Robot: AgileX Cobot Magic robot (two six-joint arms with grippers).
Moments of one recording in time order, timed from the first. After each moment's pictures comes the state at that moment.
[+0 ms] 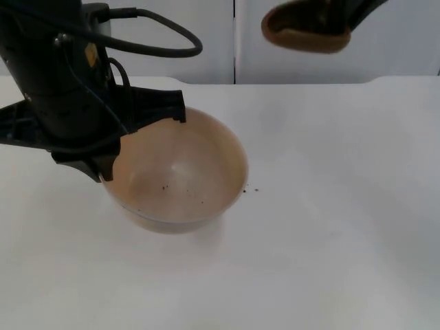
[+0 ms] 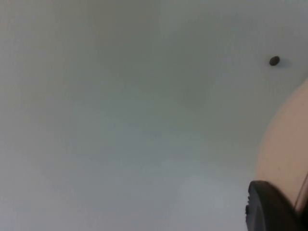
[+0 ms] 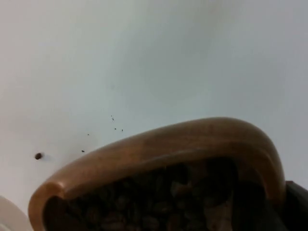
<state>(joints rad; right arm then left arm) 0.48 2.05 -2.02 -0.02 1.22 0.19 -0.60 1.61 -1.02 0.28 0.84 -1.00</state>
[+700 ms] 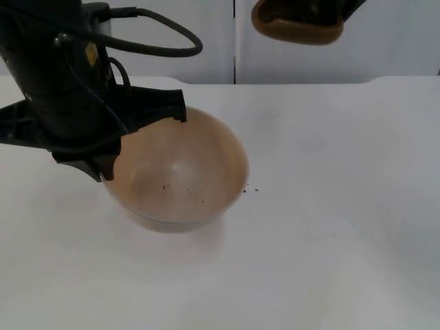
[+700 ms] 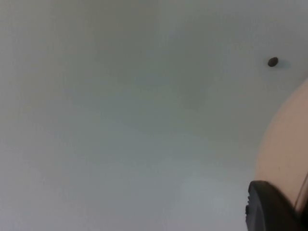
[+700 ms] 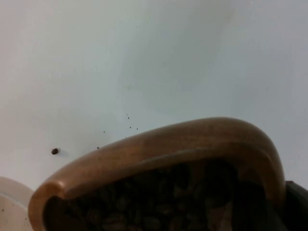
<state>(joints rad) 0.51 2.03 -2.02 -0.02 1.22 0.19 -0.60 1.61 -1.02 0.28 0.83 -1.00</state>
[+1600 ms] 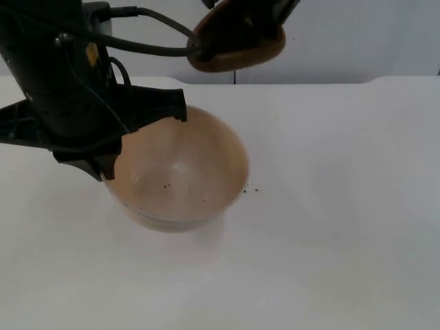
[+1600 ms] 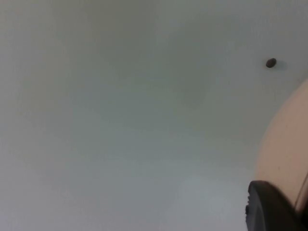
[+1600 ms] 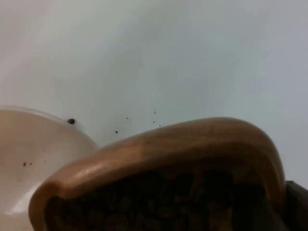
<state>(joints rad) 0.81 2.03 -2.02 -0.32 1.22 0.16 -0.60 1.61 -1.02 0.28 0.83 -1.00</state>
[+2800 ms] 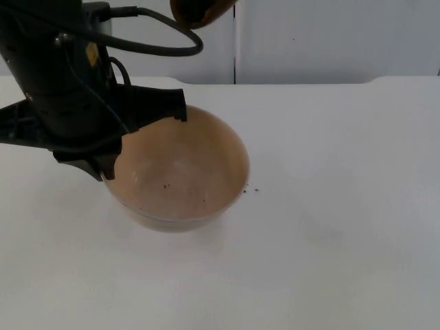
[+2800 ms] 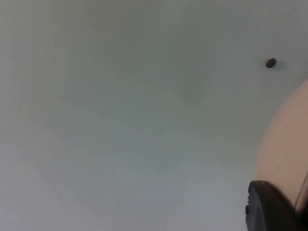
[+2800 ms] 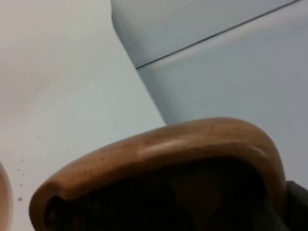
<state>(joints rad) 1.07 2.02 -2.02 -0.94 1.22 0.12 -0.60 1.61 -1.02 0.28 0.83 -1.00</state>
